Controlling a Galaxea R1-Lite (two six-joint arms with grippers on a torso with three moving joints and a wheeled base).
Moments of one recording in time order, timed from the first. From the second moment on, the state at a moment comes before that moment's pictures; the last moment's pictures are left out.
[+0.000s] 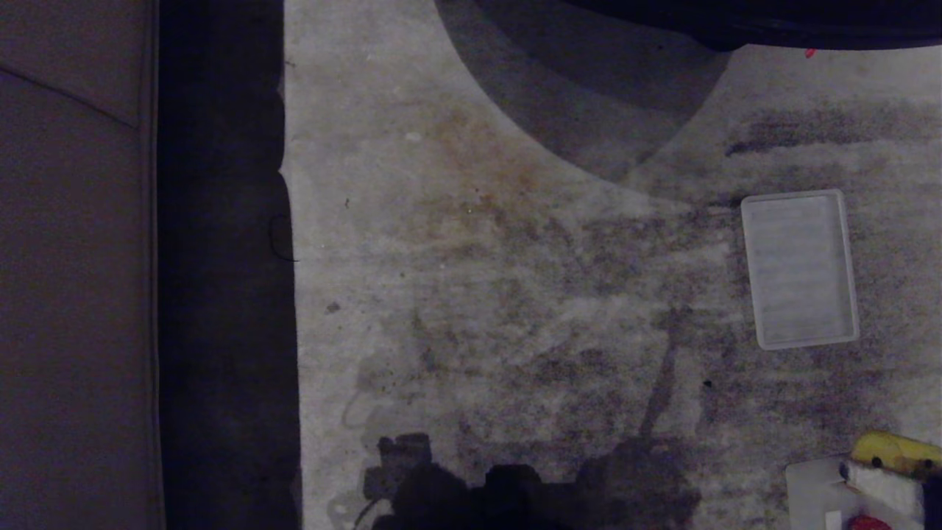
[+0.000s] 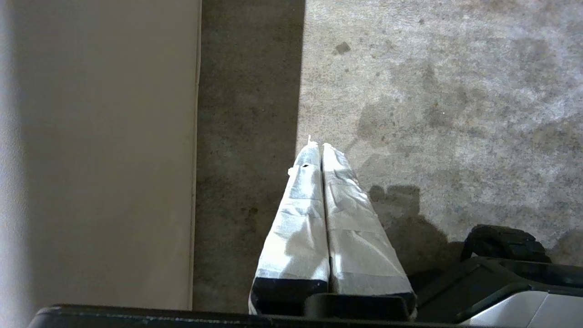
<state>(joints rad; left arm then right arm) 0.00 0.00 0.00 0.00 0.05 -0.06 0.10 0.84 -0.35 0.09 0.01 0.16</state>
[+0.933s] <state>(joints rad) 0.00 0.00 0.00 0.00 0.05 -0.06 0.01 0.02 -0.10 0.25 0.00 0.05</state>
